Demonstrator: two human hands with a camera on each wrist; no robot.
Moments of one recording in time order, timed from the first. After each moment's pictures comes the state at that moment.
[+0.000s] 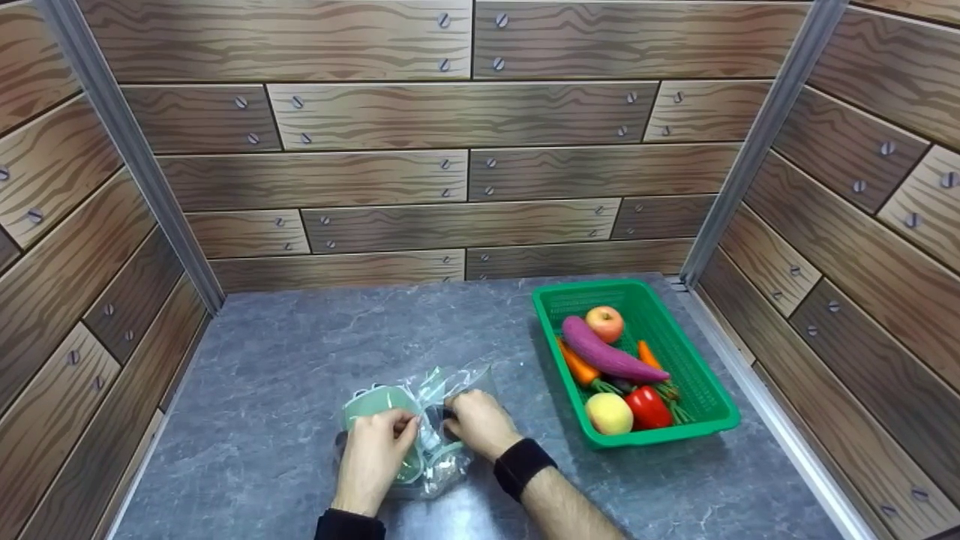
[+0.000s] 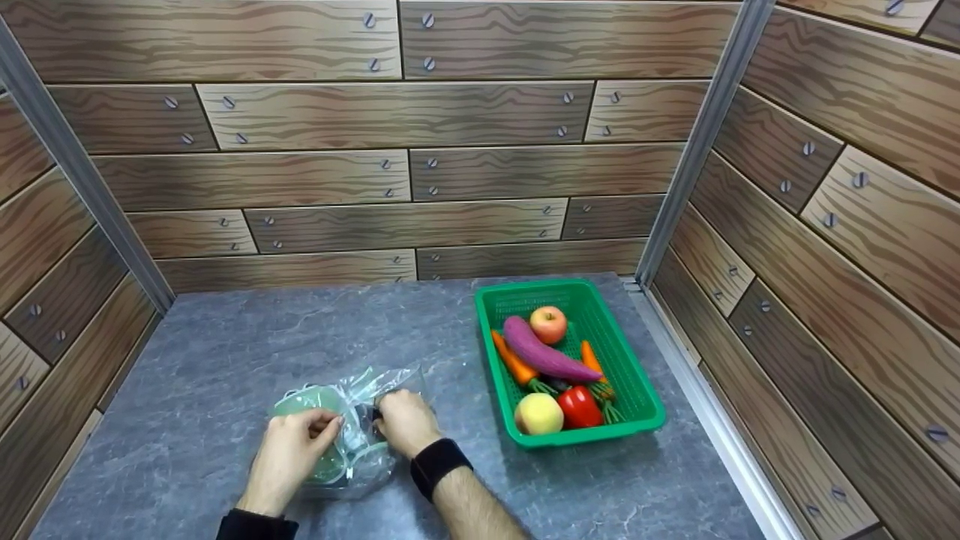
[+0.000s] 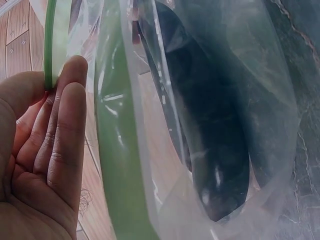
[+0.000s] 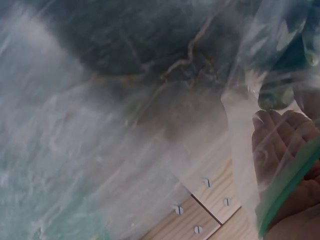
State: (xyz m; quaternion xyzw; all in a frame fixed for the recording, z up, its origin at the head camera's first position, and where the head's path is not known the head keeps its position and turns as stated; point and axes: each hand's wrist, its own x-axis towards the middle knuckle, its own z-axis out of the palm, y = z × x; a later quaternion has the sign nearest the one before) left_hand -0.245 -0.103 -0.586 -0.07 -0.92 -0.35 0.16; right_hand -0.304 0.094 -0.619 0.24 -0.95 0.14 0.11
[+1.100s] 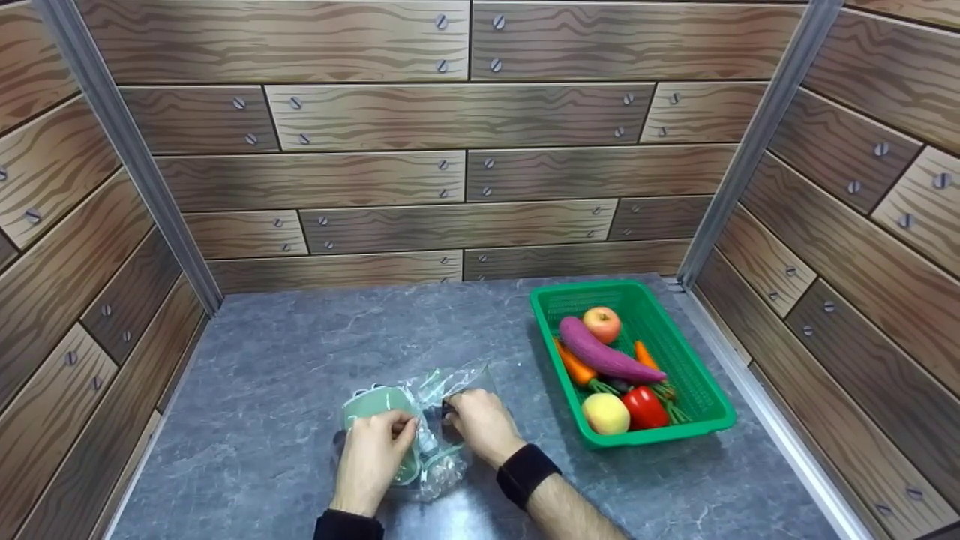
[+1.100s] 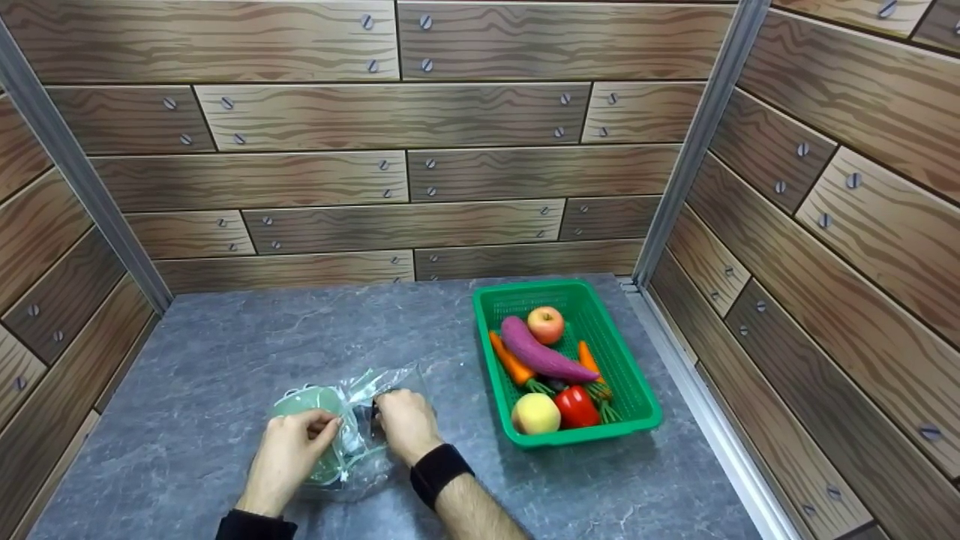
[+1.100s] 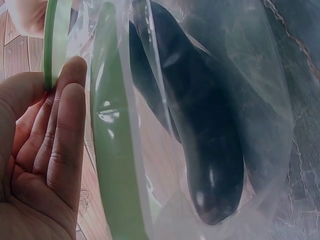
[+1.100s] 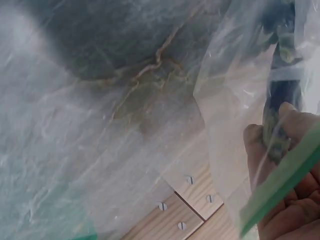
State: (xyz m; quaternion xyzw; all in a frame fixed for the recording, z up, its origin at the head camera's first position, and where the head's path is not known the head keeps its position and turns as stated) left_hand -0.244 -0.103 -0.588 -0.06 -0.92 -0.34 0.16; right_hand -0.289 0.096 -0.603 0.22 -0.96 0.12 0.16
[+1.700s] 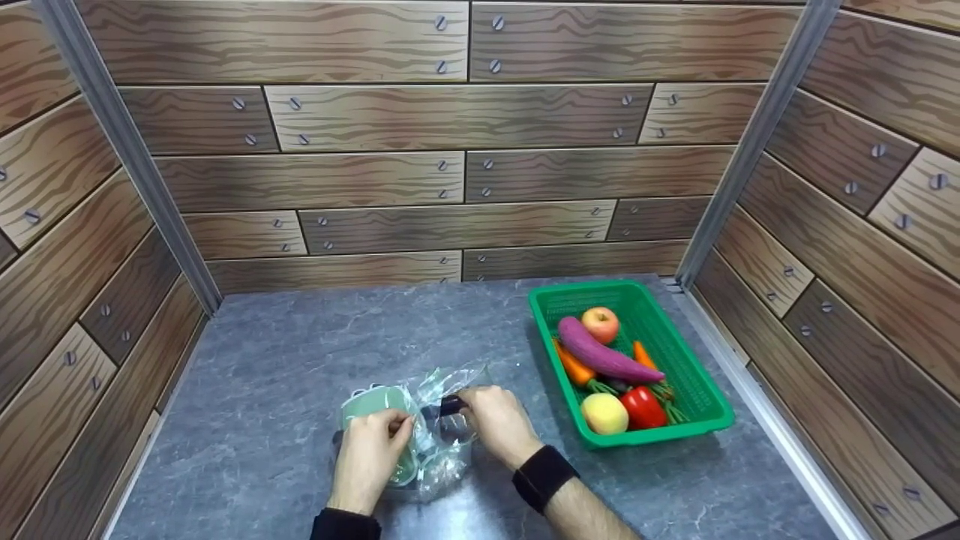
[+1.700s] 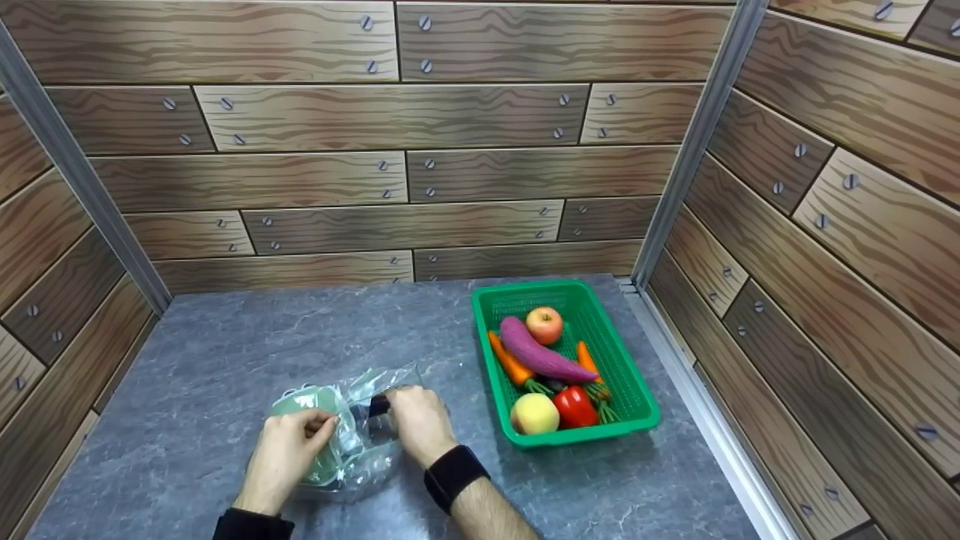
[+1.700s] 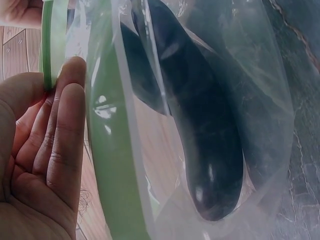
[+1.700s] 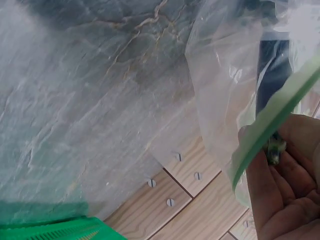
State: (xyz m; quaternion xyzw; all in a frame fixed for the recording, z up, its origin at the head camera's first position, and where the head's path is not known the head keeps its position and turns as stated) left_hand -0.245 -0.105 -0.587 -0.06 -0.92 -0.35 0.15; right_hand -0.277 0.118 -0.584 0.21 -0.95 0.15 0.17
